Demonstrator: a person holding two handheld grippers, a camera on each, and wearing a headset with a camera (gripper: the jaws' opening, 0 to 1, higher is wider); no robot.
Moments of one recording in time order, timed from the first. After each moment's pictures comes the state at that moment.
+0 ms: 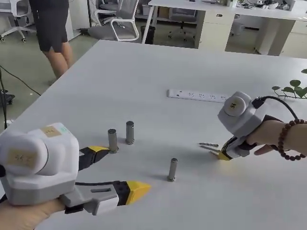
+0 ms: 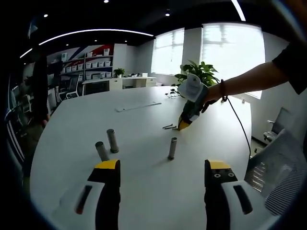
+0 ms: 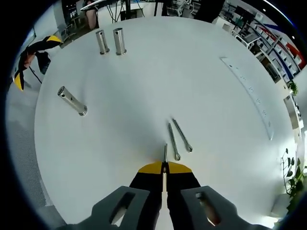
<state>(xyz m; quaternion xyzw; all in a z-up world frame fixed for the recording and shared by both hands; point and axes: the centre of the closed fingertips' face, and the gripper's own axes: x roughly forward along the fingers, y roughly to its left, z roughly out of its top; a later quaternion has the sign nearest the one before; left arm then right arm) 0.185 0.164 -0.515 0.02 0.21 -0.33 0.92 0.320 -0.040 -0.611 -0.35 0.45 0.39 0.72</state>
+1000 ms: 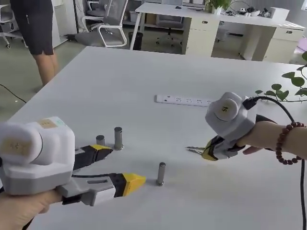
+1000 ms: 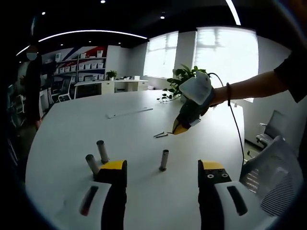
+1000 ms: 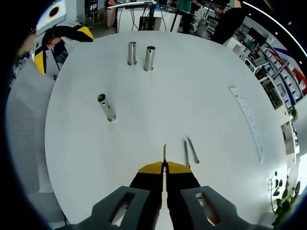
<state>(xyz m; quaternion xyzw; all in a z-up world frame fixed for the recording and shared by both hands) 0.196 0.144 -0.497 0.01 0.20 -0.37 0.91 0.291 -0.011 -0.569 -0.39 0.37 0.45 0.71</state>
